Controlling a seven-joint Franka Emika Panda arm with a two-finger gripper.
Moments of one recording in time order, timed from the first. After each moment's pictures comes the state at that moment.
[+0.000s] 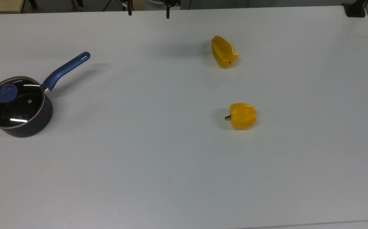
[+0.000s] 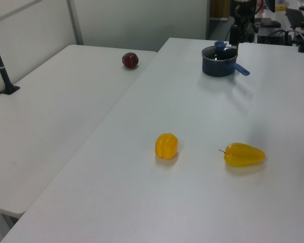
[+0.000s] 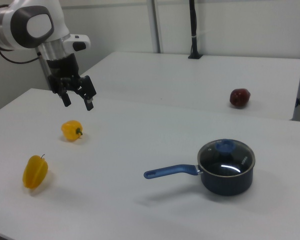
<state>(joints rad) 0.20 -0.04 -0.08 -1.73 -0.07 1.71 0.10</state>
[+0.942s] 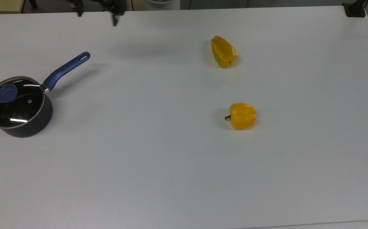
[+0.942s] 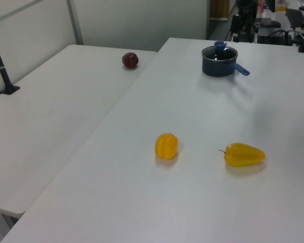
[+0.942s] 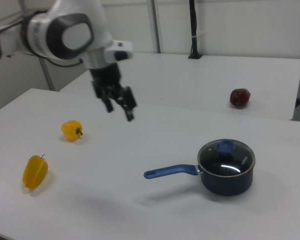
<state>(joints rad) -0.01 0.00 -0.11 -1.73 -0.07 1.81 0.11</state>
